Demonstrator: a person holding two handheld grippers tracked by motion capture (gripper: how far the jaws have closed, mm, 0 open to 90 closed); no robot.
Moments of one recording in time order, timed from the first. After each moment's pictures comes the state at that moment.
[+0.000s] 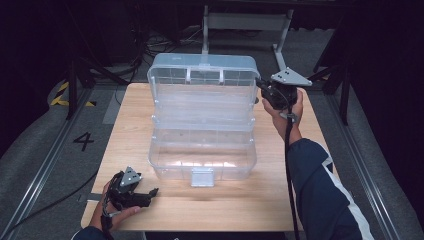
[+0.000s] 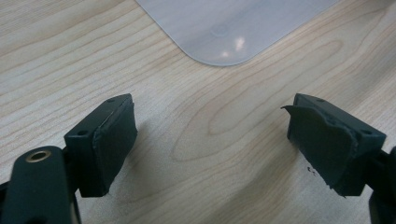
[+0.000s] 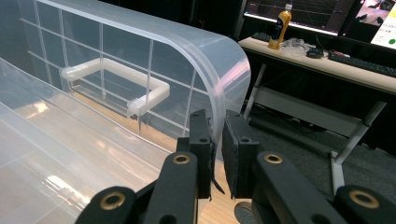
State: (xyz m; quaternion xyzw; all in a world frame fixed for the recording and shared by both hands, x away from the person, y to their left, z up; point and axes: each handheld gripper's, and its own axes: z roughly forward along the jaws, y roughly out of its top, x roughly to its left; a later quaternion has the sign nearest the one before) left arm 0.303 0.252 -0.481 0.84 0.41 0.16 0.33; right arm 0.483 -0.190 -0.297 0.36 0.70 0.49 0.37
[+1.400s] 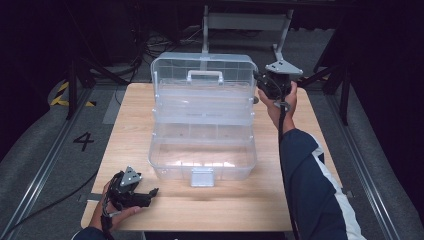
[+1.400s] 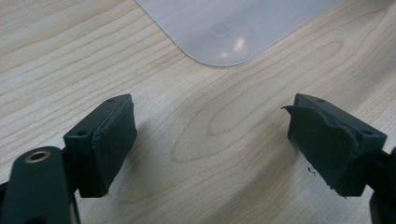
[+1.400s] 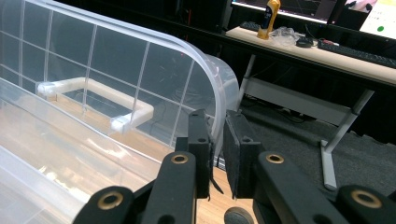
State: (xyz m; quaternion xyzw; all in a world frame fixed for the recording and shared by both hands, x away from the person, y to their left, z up) left arm 0.303 0.252 -0.481 0.84 0.41 0.16 0.33; right arm 0.521 -0.183 -0.300 0.38 0.70 0.47 0.38
